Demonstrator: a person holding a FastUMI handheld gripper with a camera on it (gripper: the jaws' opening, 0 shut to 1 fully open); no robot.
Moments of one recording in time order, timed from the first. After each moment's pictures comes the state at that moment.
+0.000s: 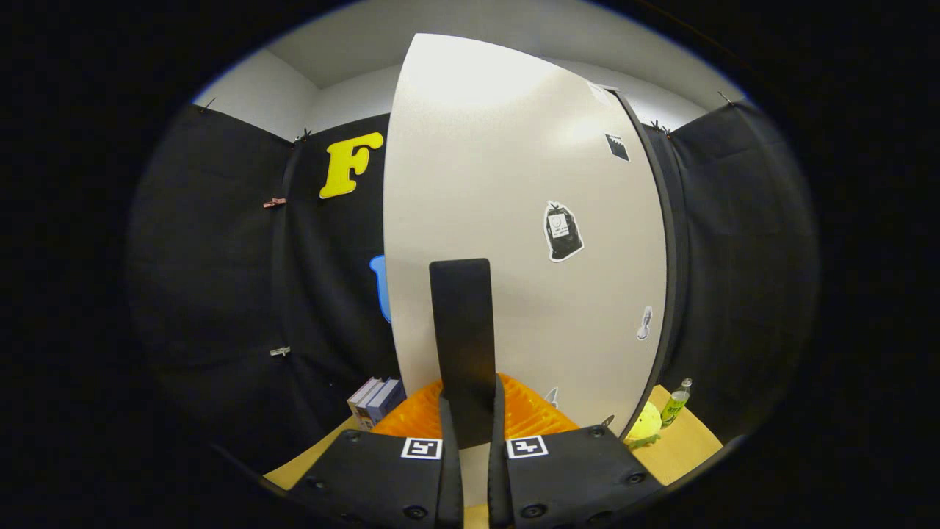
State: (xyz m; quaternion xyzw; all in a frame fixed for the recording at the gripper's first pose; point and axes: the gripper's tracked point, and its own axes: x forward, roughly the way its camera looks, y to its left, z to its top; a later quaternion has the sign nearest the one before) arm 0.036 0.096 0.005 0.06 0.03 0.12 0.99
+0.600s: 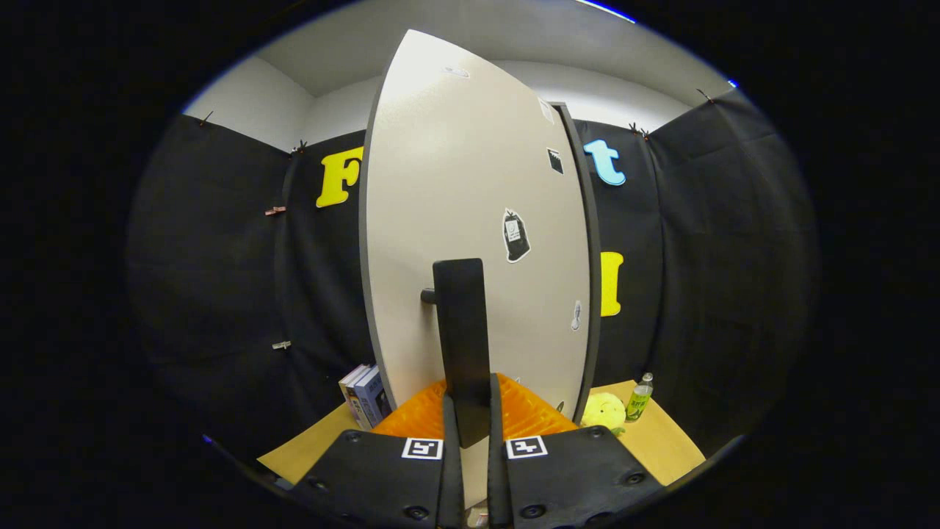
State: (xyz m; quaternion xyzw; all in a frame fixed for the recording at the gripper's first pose) arm -0.022 0.011 0.011 0.06 0.02 0.11 0.99
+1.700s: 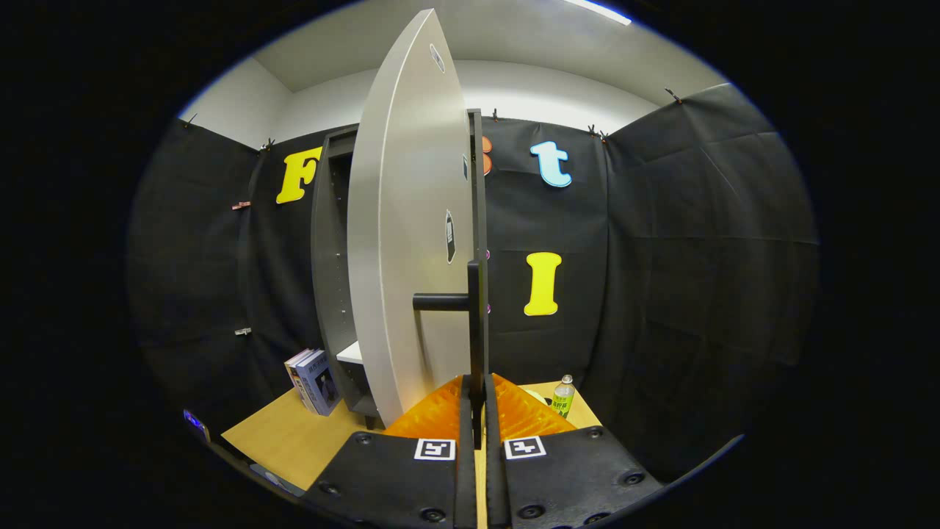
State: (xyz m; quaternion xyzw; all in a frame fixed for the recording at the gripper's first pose) arm -0.034 -0.136 0.006 0.05 0.03 0.05 1.00
